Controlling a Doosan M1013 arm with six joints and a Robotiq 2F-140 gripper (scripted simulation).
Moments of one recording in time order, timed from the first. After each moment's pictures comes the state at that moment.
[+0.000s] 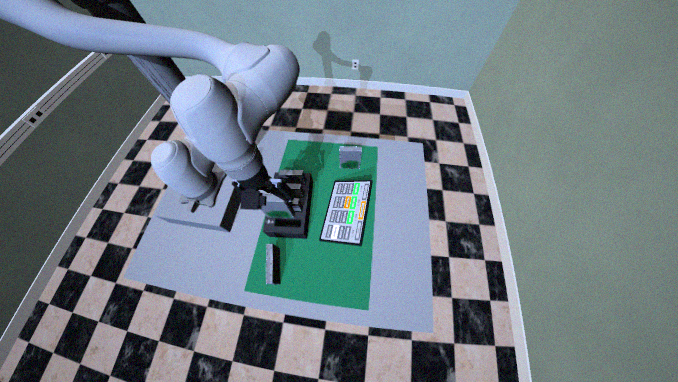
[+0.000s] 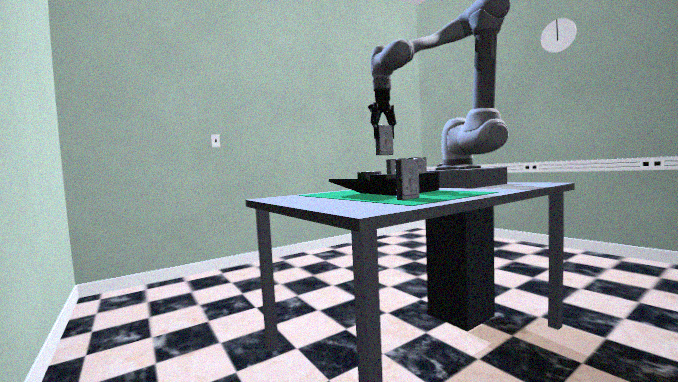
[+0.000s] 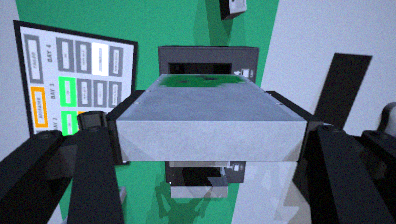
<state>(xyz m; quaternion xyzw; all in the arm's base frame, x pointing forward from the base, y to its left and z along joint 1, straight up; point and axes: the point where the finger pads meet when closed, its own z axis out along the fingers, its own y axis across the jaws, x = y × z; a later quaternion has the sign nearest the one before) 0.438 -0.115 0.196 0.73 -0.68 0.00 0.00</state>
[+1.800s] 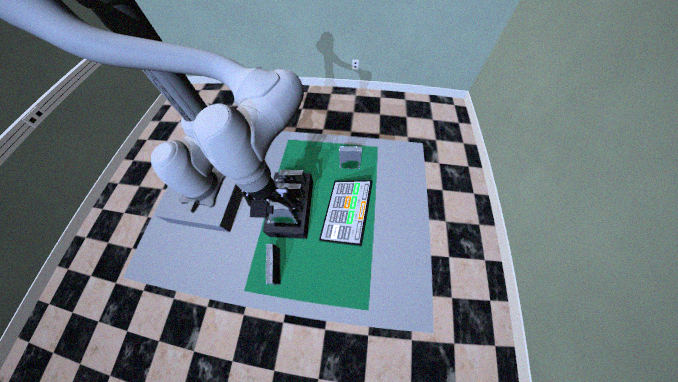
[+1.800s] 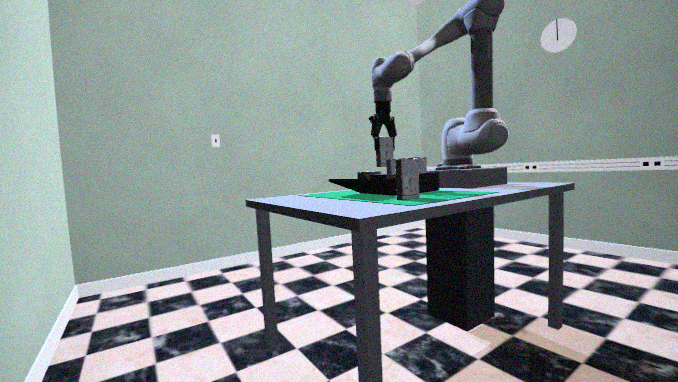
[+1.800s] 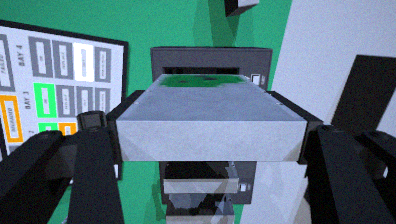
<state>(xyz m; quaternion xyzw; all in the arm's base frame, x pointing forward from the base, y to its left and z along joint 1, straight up) 0.438 -0.115 0.138 0.73 -0.68 0.00 0.00</state>
